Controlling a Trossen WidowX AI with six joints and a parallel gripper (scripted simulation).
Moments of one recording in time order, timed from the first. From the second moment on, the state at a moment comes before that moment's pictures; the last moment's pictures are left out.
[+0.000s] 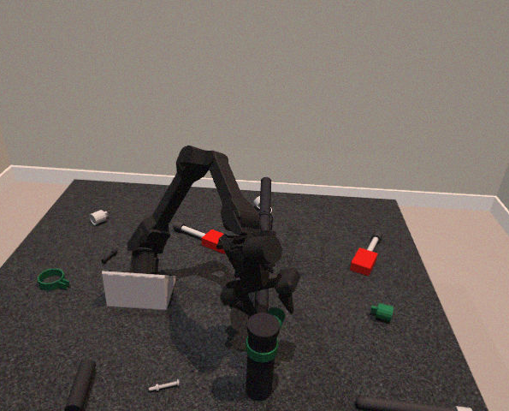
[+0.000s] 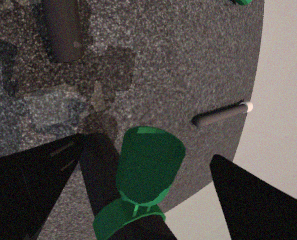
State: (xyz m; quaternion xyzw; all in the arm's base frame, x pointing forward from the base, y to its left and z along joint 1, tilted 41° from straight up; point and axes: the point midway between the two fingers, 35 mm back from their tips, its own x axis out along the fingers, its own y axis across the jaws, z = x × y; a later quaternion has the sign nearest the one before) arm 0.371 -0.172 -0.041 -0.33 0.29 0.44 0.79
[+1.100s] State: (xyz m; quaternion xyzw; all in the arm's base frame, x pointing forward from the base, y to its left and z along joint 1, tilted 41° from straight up) arm 0.386 -0.152 -0.068 -0.32 0.29 0.44 0.79
